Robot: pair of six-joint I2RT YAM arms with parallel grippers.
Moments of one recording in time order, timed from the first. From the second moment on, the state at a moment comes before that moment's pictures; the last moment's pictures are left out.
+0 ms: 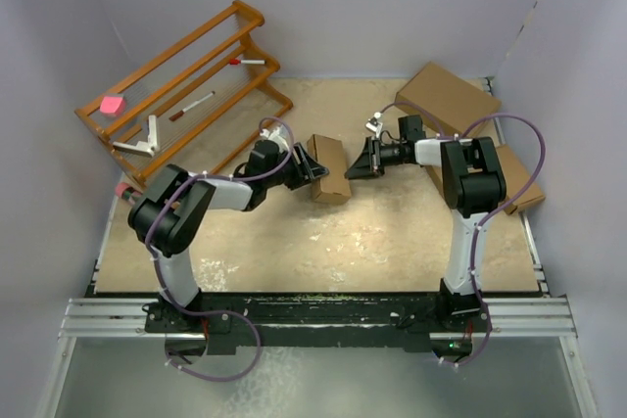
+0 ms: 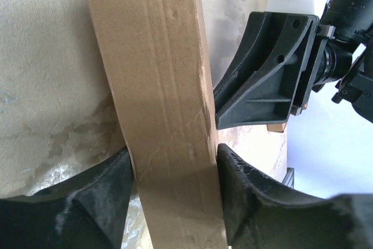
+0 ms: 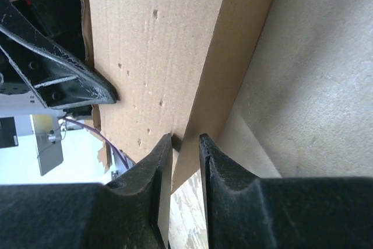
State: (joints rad) left arm -0.52 1.84 0.83 0.60 0.33 -0.95; right arm 0.15 2.15 1.25 -0.12 -1.17 0.29
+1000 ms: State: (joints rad) left arm -0.80 1.99 1.58 -0.76 -0.52 -0.16; right arm -0.02 1.81 1.28 -0.33 -1.01 -0.03
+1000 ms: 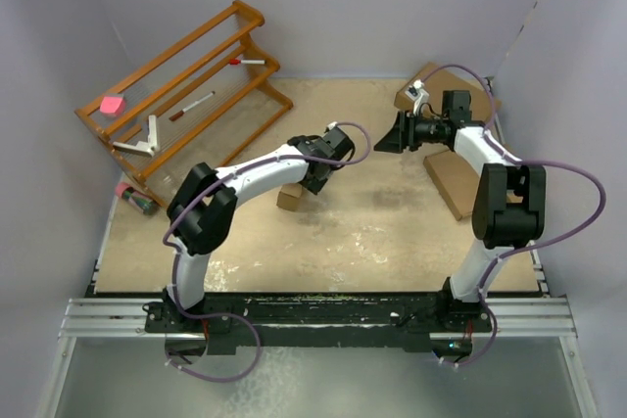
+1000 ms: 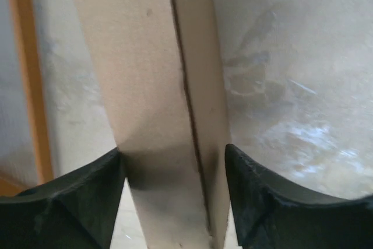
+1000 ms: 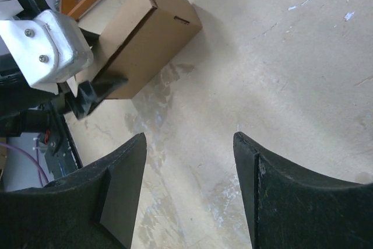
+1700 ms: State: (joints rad) left arm -0.85 1.67 1.47 -0.61 -0.22 -0.14; right arm -0.01 1.82 1.23 -0.27 -1.06 -0.02
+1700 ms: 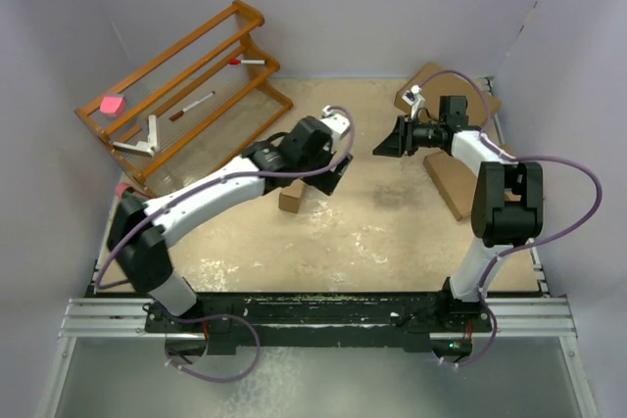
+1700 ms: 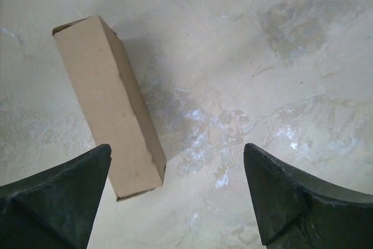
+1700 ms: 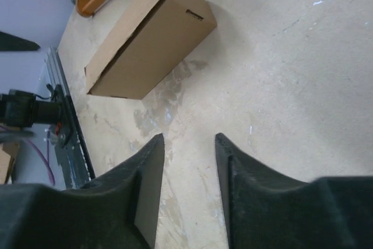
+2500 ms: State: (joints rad) left arm -0.29 1.72 1.01 -0.09 0.36 -0.41; right arm 0.34 1.91 1.39 -0.23 -1.09 0.00
